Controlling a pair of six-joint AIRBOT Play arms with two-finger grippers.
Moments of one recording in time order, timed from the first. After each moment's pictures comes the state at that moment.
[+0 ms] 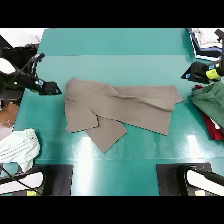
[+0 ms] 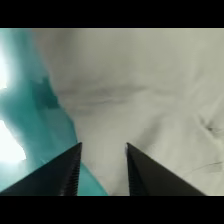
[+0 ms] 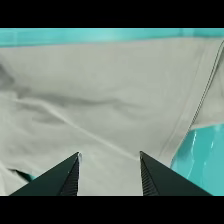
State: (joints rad) left arm 0.12 -1.36 1.21 1.10 -1.21 -1.23; right arm -0.18 -1.21 1.41 -1.17 1.41 1.54
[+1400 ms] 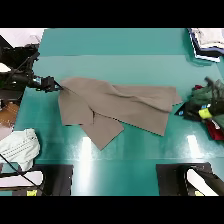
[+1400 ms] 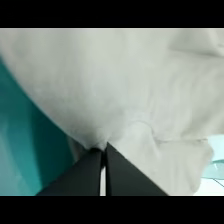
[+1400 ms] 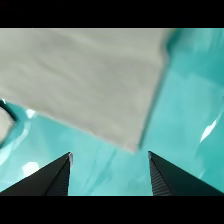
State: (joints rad) left arm 0.21 -1.43 1.26 0.80 -1.24 -1.07; right arm -0.31 -0.96 0.83 -1.11 1.45 1.53
